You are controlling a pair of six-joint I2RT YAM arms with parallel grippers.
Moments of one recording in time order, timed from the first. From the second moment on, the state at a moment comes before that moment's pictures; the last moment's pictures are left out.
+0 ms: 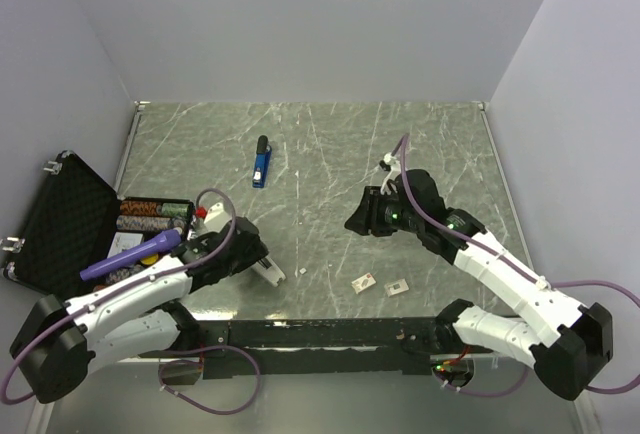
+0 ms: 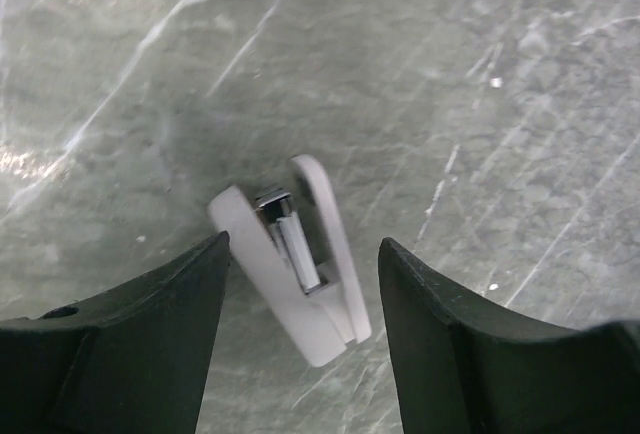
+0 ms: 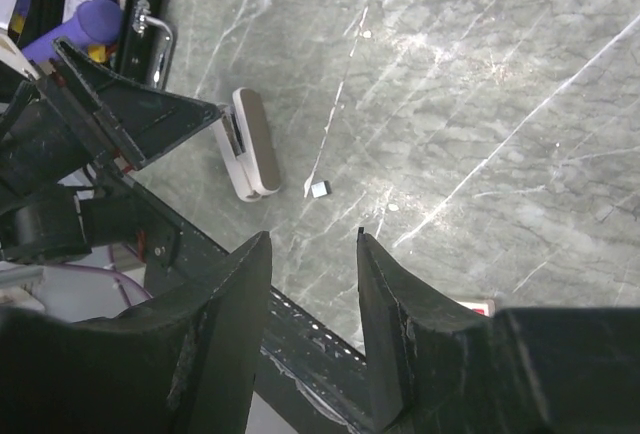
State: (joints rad) left arm -0.78 0.98 0.52 -0.47 -0.40 -1.19; right arm 0.61 0.99 0.82 -0.45 -0.23 0.60
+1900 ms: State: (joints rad) left arm -0.62 1.36 0.93 -0.41 -0.42 -0.90; right arm 0.63 1.00 0.82 -0.43 -0.23 0.61
